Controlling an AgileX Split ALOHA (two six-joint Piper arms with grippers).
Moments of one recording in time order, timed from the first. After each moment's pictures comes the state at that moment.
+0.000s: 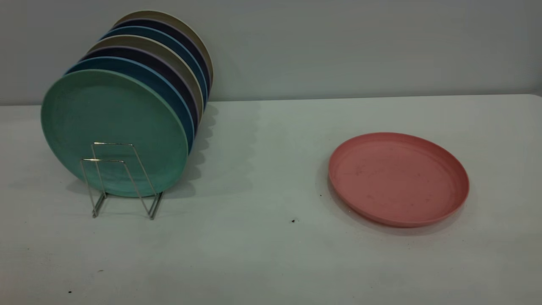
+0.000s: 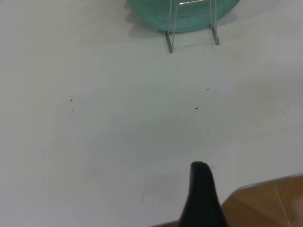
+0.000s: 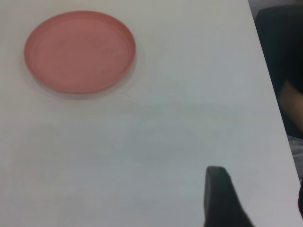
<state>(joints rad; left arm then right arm) 0.03 0.00 -0.49 -0.09 1.15 0.22 0.05 -0.02 -0.47 -0.07 1.13 0.00</state>
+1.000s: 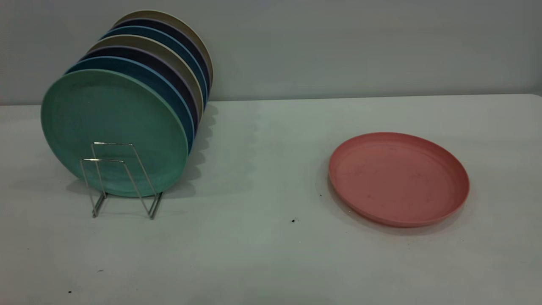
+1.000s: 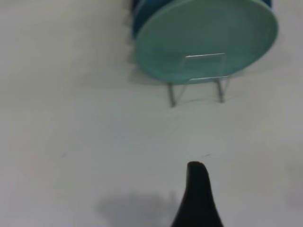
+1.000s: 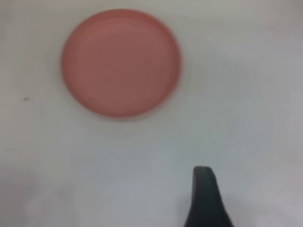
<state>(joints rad) 0.03 0.92 -0.83 -0.18 0.76 0.23 0.05 0.87 -0.72 0.12 0.73 -0.09</state>
